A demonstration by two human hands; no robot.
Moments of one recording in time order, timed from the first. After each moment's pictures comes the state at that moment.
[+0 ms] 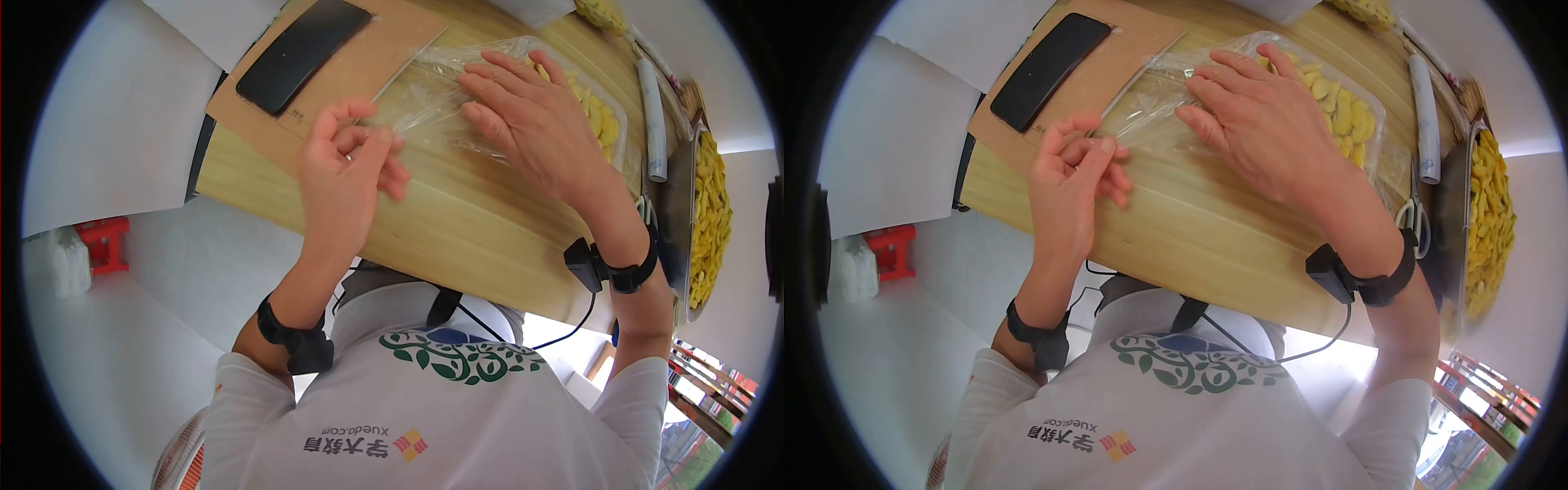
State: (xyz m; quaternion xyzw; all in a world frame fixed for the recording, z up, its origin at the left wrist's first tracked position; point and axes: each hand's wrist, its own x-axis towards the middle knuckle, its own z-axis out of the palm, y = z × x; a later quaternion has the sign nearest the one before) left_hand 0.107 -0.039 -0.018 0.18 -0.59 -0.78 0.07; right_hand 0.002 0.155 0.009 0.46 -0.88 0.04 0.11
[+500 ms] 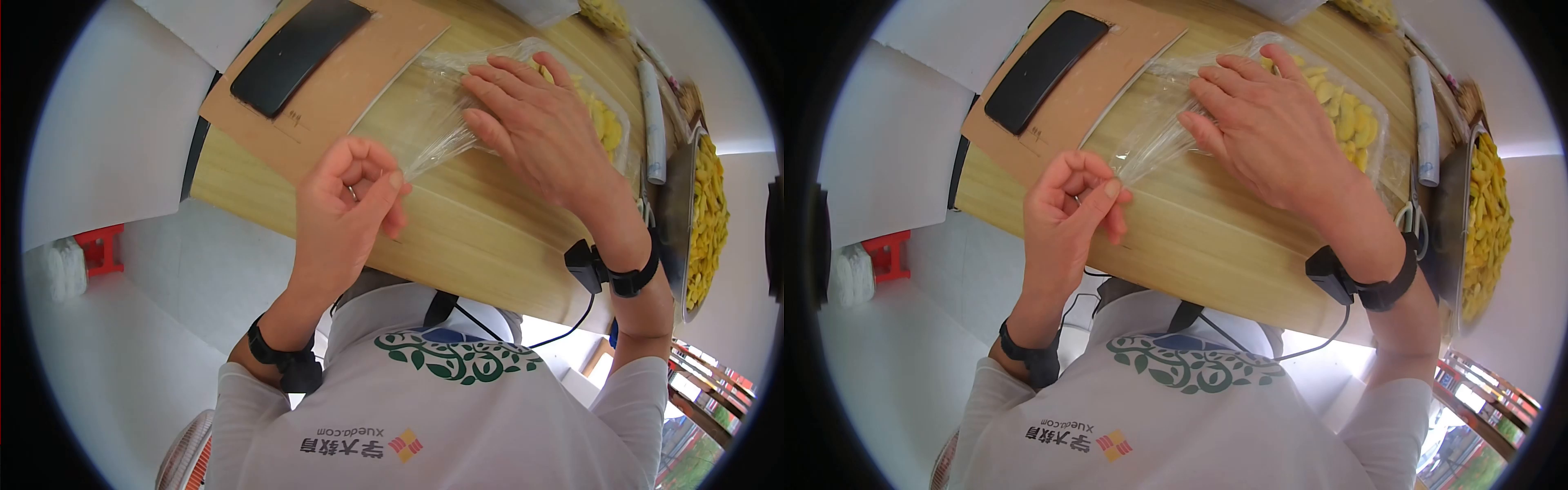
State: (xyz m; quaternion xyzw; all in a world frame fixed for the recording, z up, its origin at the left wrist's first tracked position) left_hand 0.129 -0.047 -0.012 0.14 -0.61 -0.78 -0.01; right_hand 0.002 0.148 0.016 0.47 -0.87 0.02 0.12
